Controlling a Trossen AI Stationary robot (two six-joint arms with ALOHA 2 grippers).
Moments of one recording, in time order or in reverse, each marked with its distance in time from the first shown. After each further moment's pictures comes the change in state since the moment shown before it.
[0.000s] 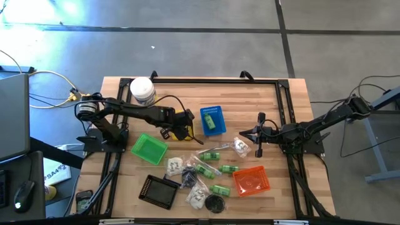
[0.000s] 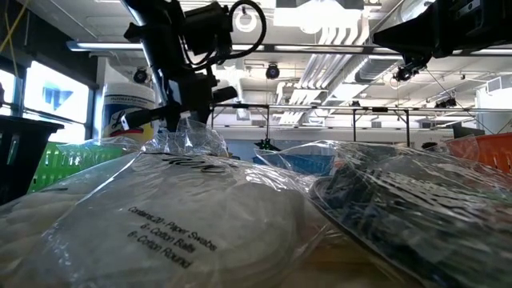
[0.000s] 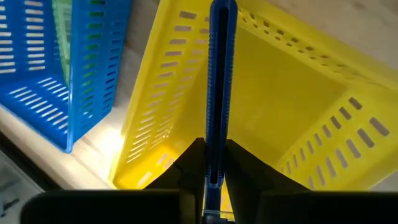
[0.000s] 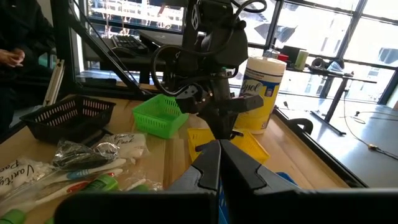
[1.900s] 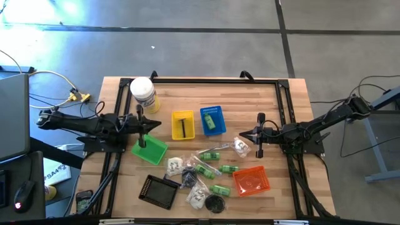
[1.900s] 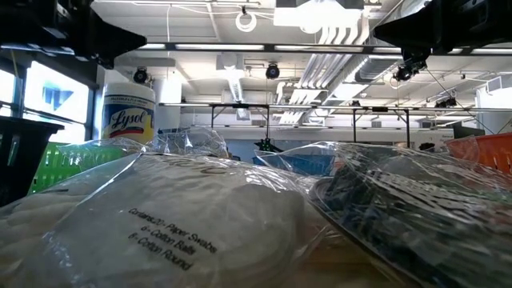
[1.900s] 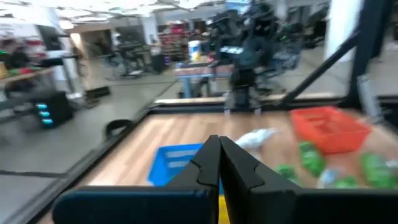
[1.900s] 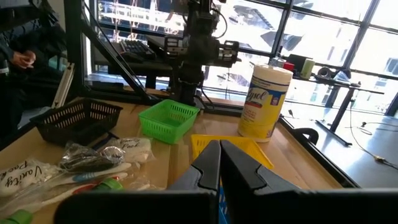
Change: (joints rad) left arm -0.223 -1.294 -0.849 0.761 -0.083 -1.008; right arm 0.000 0.000 0.000 0.026 -0.034 -0.032
